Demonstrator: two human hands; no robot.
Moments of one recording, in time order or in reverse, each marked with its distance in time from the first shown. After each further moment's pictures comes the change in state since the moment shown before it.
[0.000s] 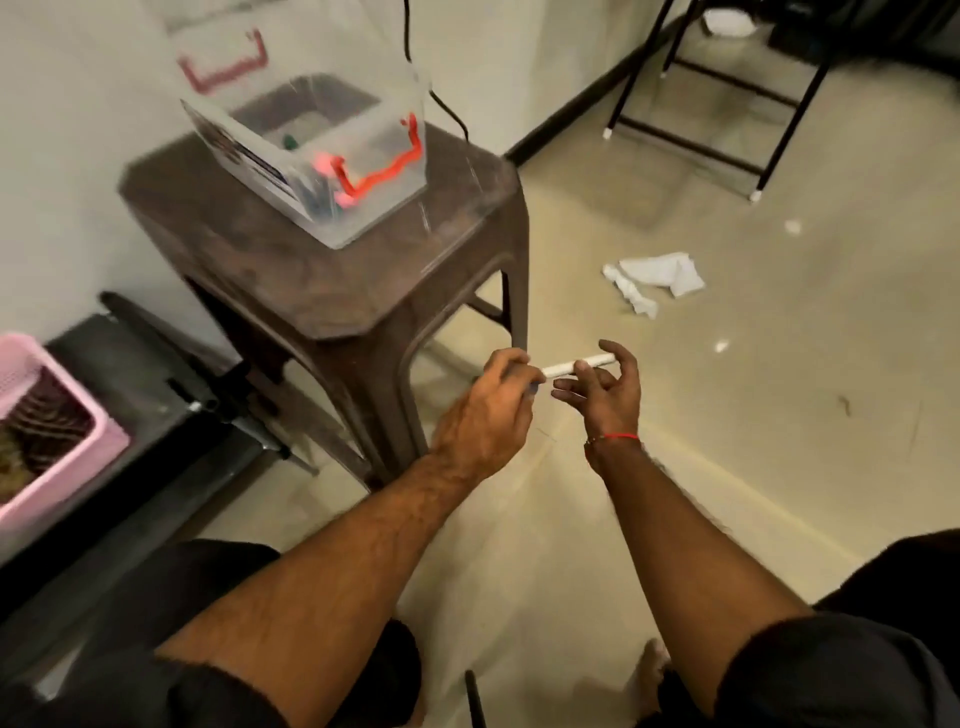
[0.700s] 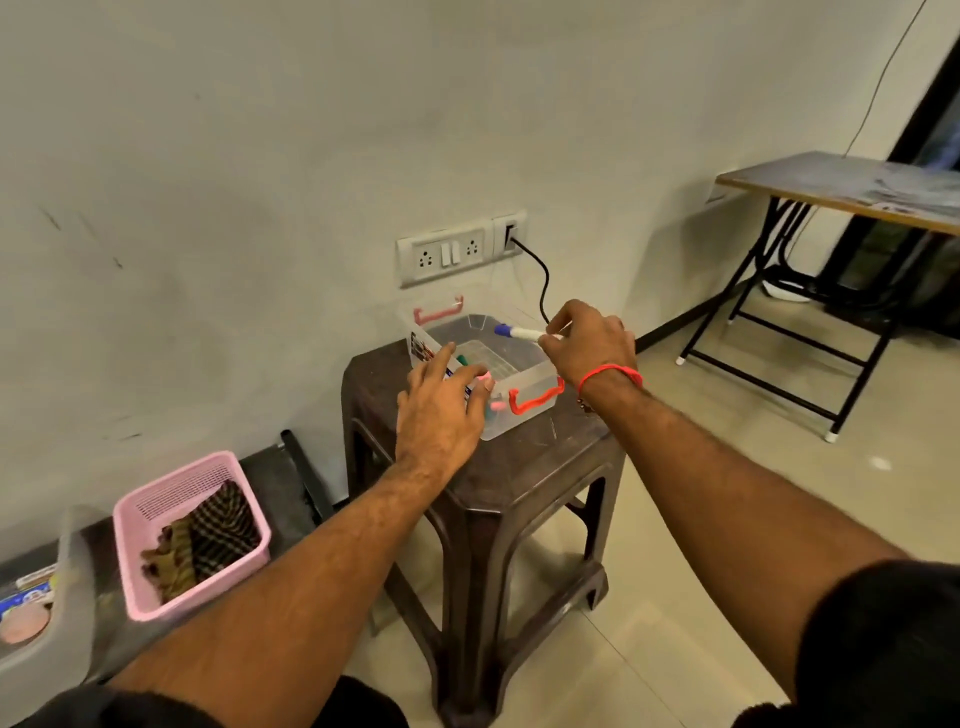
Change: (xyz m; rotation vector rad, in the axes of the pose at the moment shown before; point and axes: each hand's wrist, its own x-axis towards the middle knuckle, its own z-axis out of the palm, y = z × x) left_hand 0.061 -0.021 -0.246 0.302 0.367 -0.395; right_hand -0.014 -0.238 0.256 -1.085 -0.196 -0.698
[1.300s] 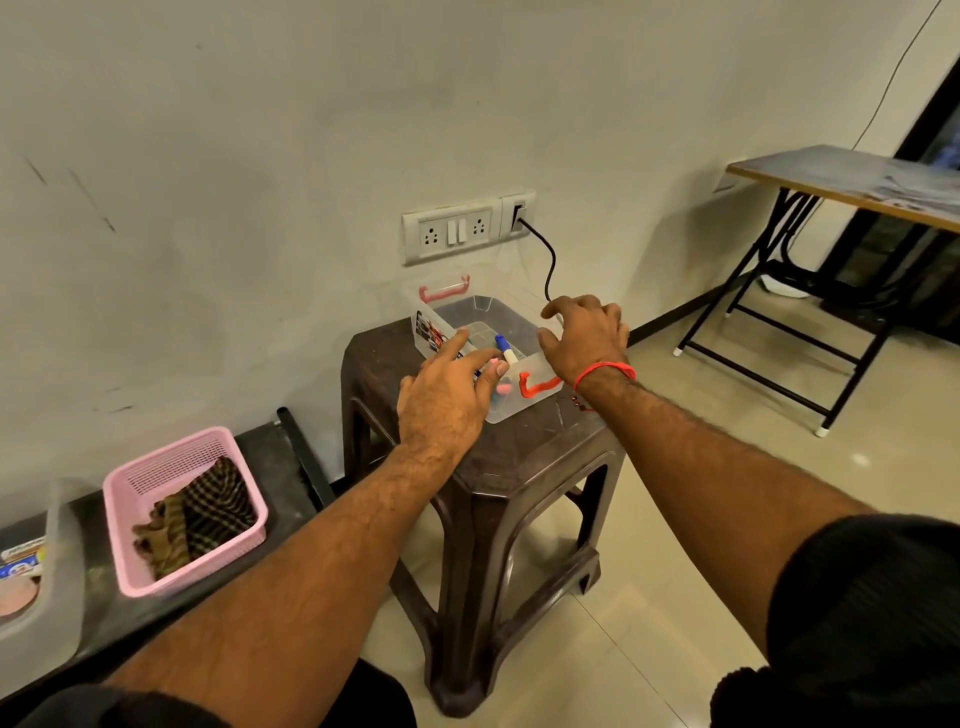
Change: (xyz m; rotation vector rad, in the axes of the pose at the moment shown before) left_hand 0.003 0.003 -0.004 -0.026 -0.096 -0.089; right_hand 0.004 0.003 0.028 -0.206 -0.078 -0.098
